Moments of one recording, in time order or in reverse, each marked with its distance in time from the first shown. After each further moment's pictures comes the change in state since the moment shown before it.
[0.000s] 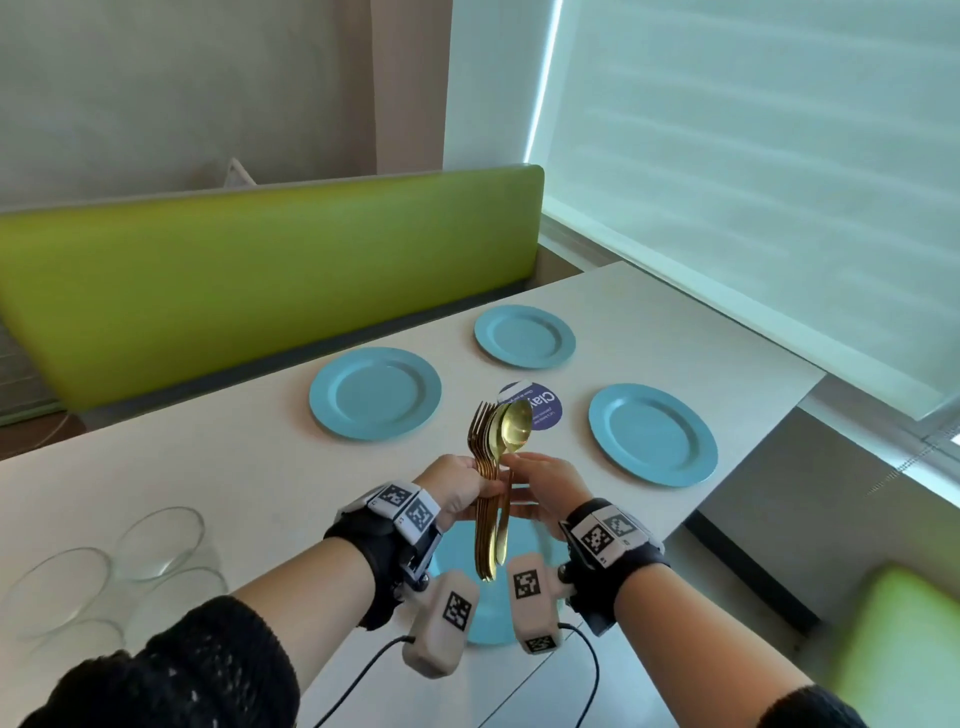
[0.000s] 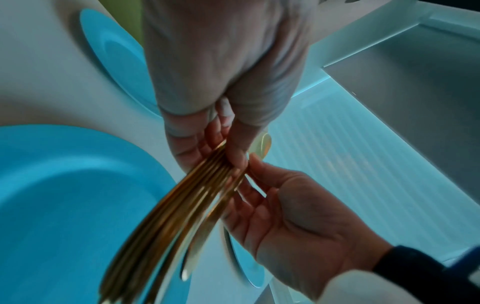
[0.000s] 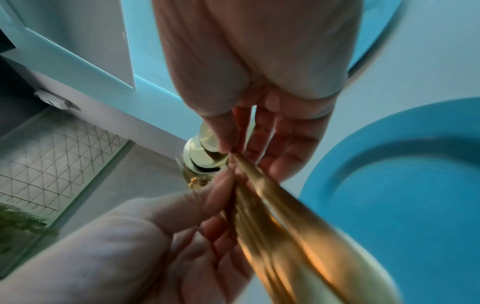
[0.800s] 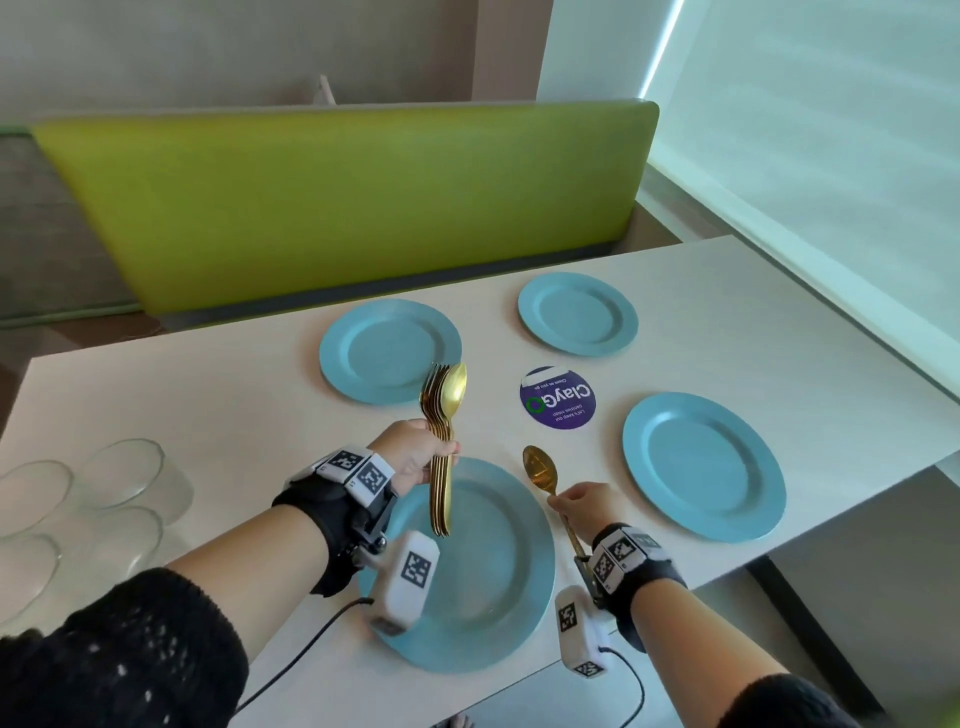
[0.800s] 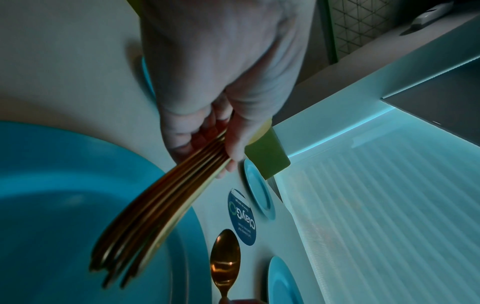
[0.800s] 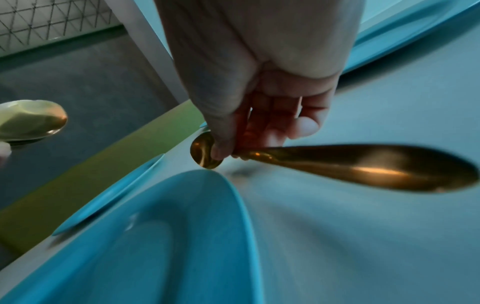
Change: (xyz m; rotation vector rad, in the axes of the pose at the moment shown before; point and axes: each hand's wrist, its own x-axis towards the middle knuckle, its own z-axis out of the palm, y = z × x) left_hand 0.062 0.011 -0.005 -0.253 0.379 -0.123; right_hand 0.115 0.036 -0.096 -0.884 0.055 0.014
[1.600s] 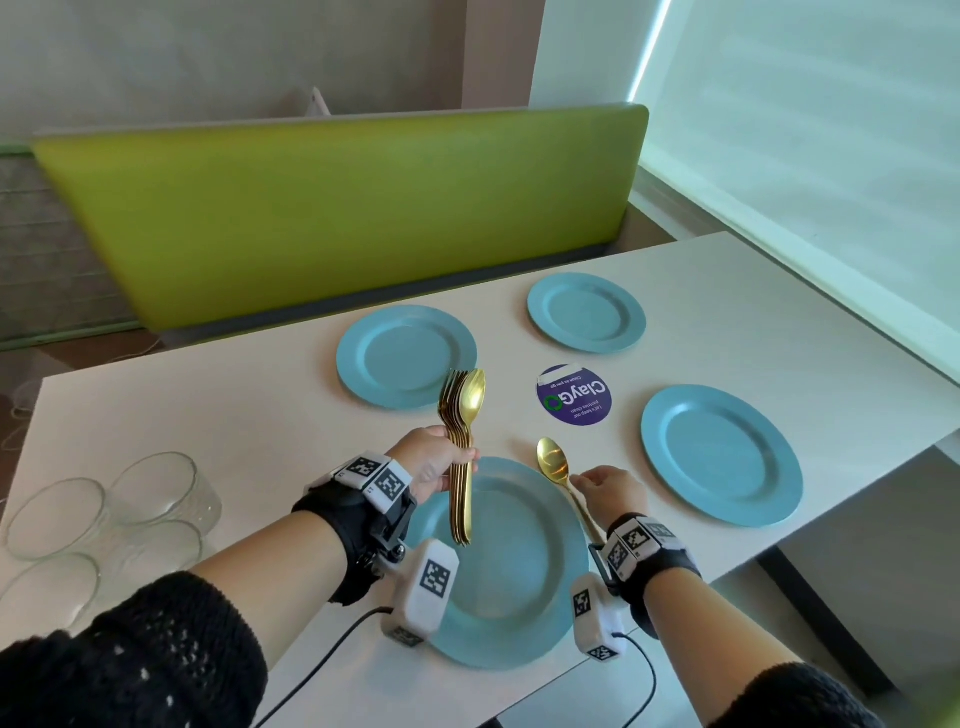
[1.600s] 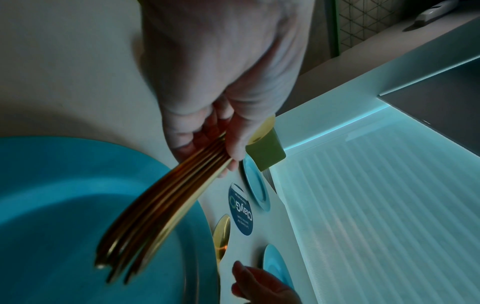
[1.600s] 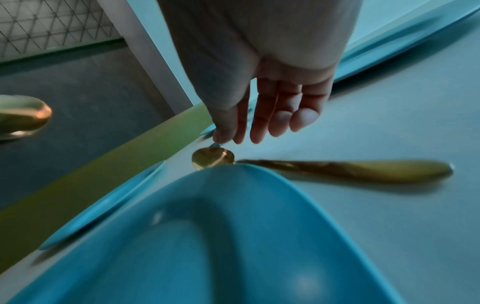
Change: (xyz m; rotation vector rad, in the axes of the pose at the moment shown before) left_hand -0.004 -0.008 -0.023 0.002 -0.090 0.009; right_hand -0.002 -0.011 0.015 0.034 0.191 -0.018
